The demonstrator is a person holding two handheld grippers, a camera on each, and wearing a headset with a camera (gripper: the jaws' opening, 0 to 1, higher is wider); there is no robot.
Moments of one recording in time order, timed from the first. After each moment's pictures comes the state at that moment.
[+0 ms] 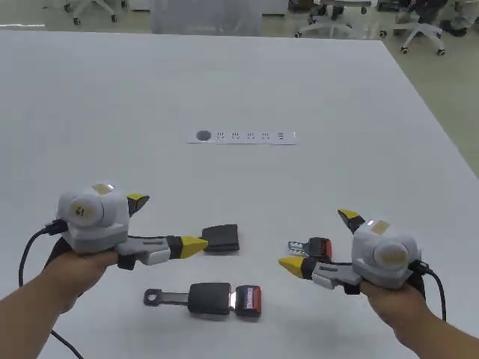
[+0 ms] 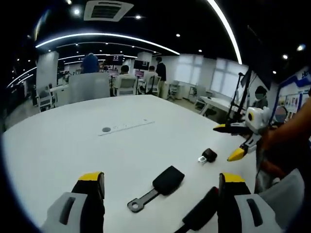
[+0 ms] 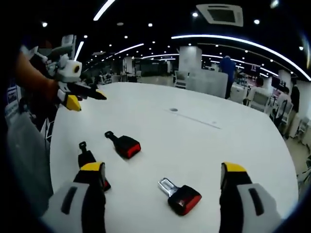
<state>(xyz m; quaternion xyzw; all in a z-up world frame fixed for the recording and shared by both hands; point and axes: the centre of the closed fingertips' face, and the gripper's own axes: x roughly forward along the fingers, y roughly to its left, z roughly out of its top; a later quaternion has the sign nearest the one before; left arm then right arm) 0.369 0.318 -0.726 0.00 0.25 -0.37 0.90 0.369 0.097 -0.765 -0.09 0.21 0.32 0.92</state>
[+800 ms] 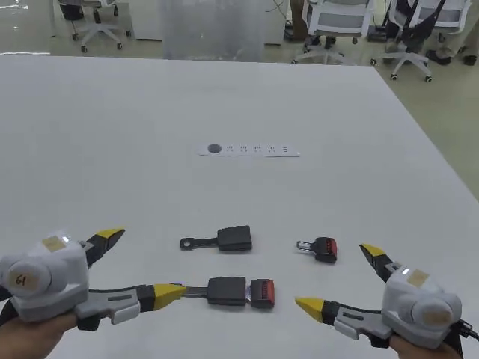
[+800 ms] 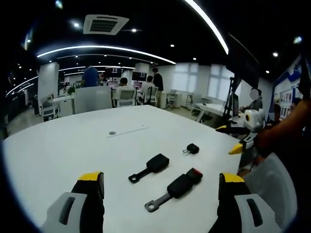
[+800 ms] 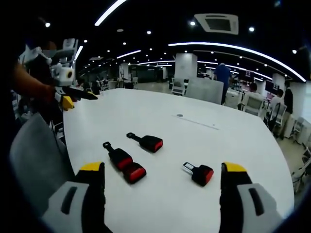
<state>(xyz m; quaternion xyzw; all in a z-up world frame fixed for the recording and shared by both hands) 0.268 0.379 -0.693 0.01 0.20 -0.37 0.91 0.264 0.102 -0.737 -0.09 0.19 0.30 0.93</state>
